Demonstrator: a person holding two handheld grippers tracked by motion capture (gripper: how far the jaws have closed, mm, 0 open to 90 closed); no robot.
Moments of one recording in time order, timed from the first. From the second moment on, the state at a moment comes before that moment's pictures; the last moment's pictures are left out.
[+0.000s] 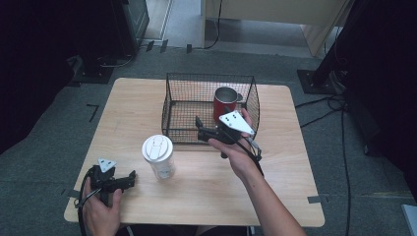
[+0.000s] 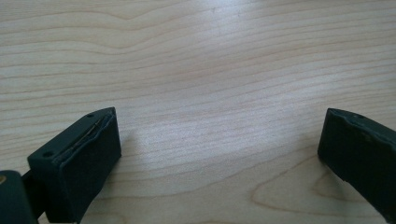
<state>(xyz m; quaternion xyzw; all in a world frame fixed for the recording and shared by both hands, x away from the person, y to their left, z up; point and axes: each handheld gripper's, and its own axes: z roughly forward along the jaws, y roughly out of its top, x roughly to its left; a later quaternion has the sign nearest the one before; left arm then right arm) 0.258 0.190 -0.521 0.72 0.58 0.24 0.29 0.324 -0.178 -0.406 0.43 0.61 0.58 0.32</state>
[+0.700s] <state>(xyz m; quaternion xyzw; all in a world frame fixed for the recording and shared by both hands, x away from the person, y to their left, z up) 0.259 0.186 -0.521 0.72 0.58 0.24 0.29 0.272 -0.155 -0.443 0.41 0.64 0.58 0.29</state>
